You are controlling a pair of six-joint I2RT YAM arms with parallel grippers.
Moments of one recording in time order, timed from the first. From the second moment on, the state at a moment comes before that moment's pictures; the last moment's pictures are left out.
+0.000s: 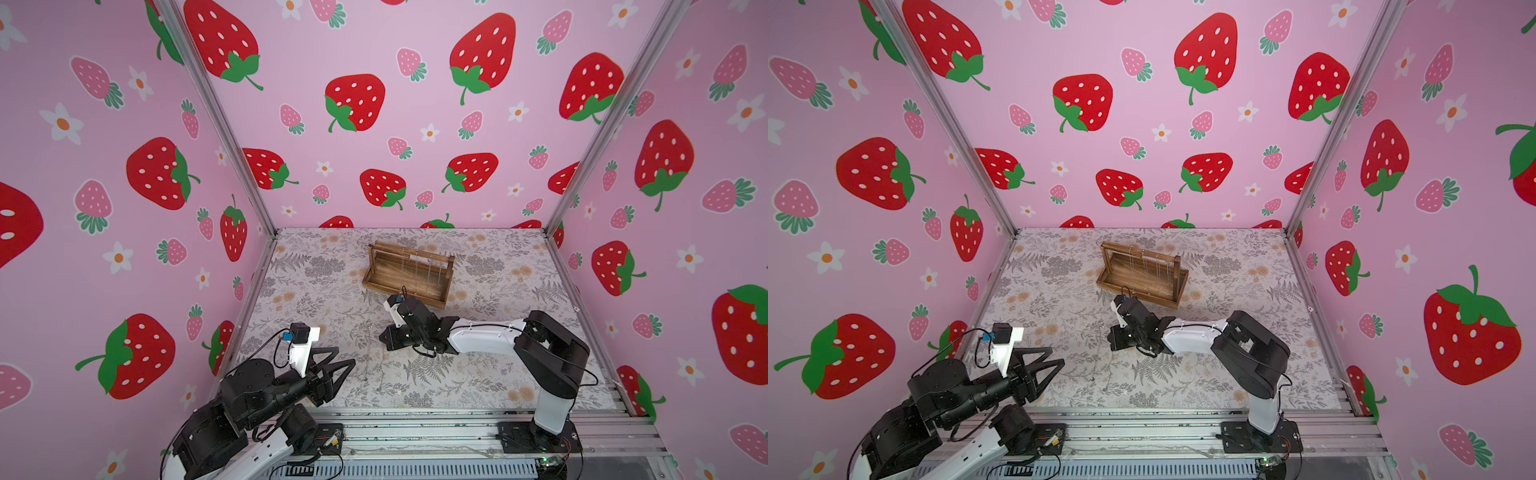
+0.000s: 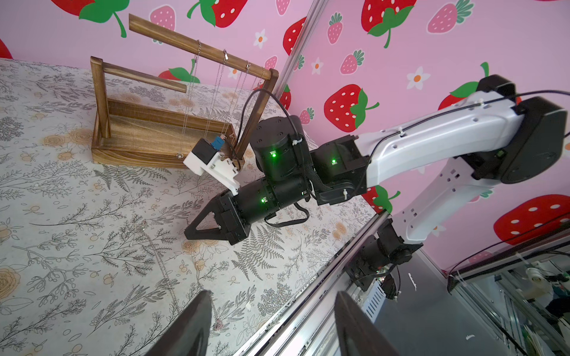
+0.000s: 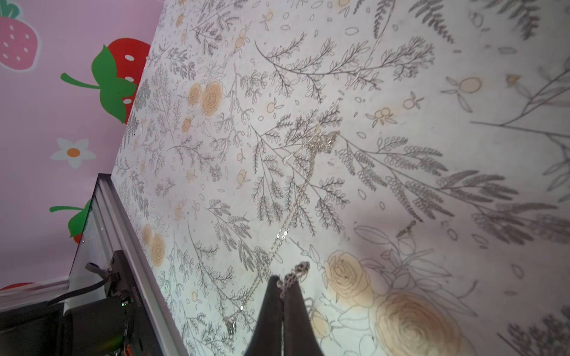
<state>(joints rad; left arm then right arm) -0.76 0.24 0.82 -0.88 0.12 -0.43 0.99 1.85 1.05 0.07 -0.19 0.69</state>
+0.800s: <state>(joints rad) -0.76 0.24 0.81 -0.87 0.15 -0.42 0.91 1.99 1.14 0.06 -0.21 0.70</state>
